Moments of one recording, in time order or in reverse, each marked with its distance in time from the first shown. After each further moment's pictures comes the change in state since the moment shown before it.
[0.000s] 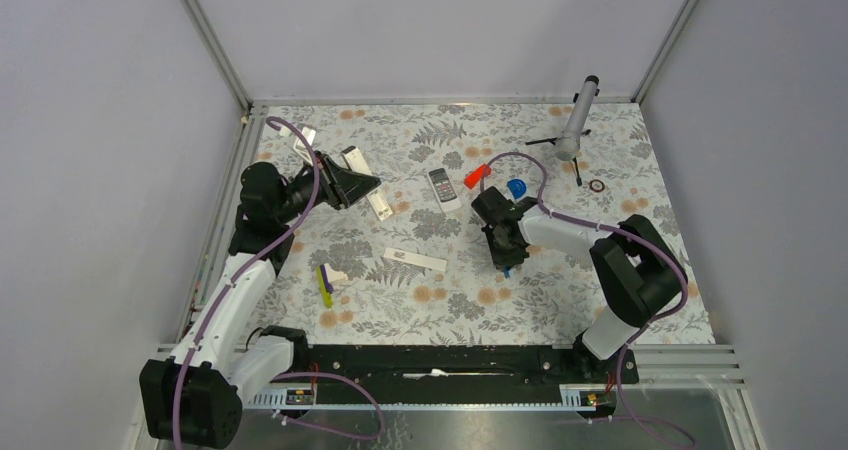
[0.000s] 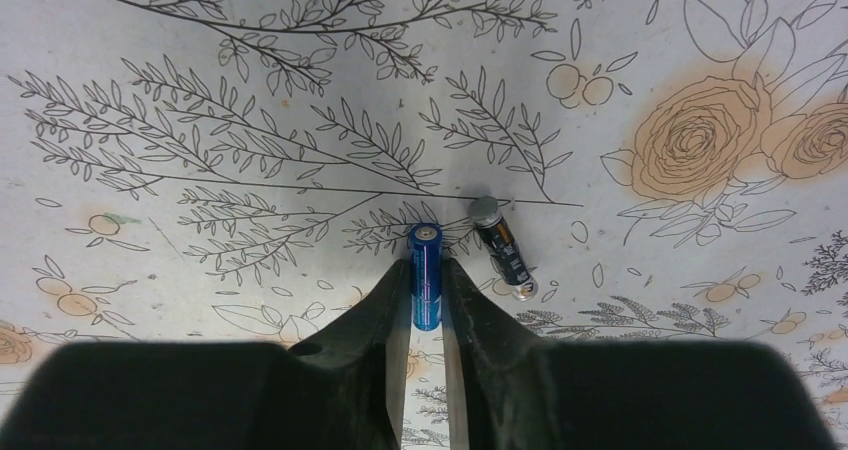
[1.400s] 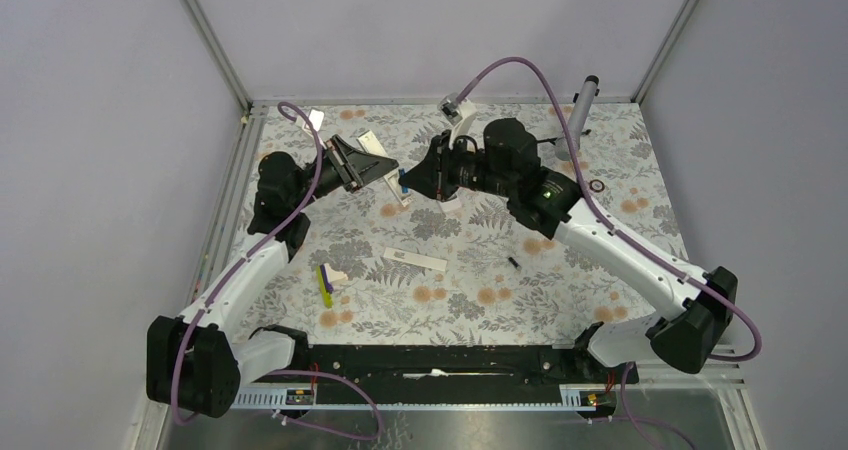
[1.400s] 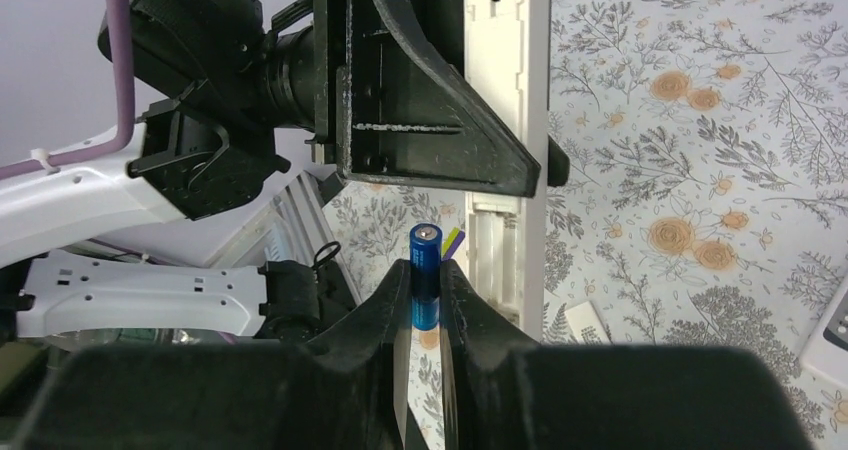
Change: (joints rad) left arm -0.089 0.158 0.035 0.259 -0.042 -0.456; right arm 0.149 -0.297 0.405 0.502 -0.512 0.055
